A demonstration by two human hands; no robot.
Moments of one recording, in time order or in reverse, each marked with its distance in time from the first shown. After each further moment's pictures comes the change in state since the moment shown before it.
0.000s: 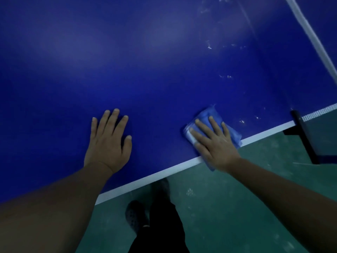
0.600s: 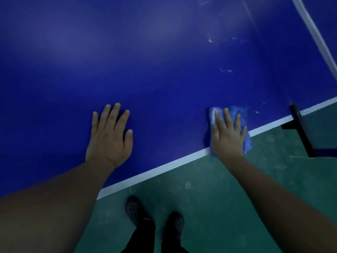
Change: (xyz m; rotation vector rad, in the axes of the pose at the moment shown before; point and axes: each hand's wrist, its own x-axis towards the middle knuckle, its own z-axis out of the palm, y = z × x) left_hand 0.001 0.002 -0.001 -0.007 -0.003 0.005; right_hand 0.004 -0.005 0.002 0.084 0.114 0.630
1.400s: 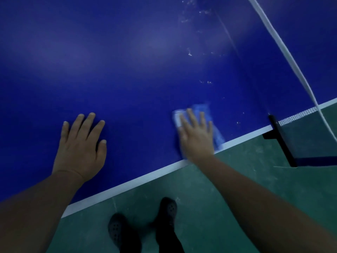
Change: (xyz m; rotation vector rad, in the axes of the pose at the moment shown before) left_hand 0.001 0.003 0.001 0.080 0.027 -0.013; right_hand 0.027 -0.017 0.006 -0.032 0.025 -0.270
